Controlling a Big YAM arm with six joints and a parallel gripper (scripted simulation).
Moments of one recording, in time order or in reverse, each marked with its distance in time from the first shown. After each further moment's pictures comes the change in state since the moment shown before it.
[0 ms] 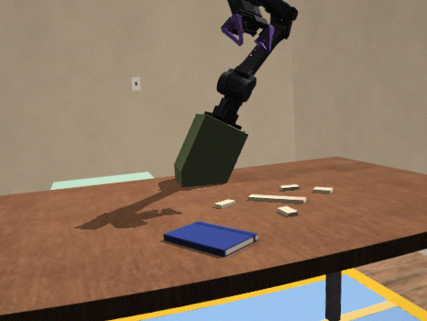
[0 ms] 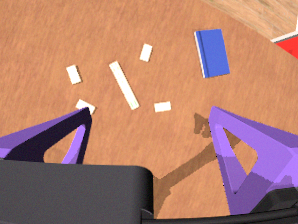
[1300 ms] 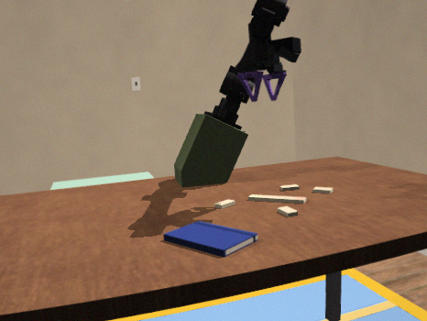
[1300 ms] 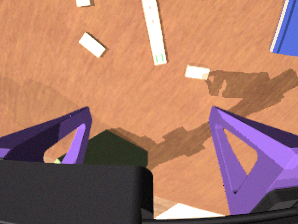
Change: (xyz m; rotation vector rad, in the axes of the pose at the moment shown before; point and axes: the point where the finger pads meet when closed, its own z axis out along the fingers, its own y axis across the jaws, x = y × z) arm 0.047 0.028 0.129 -0.260 0.495 -0.199
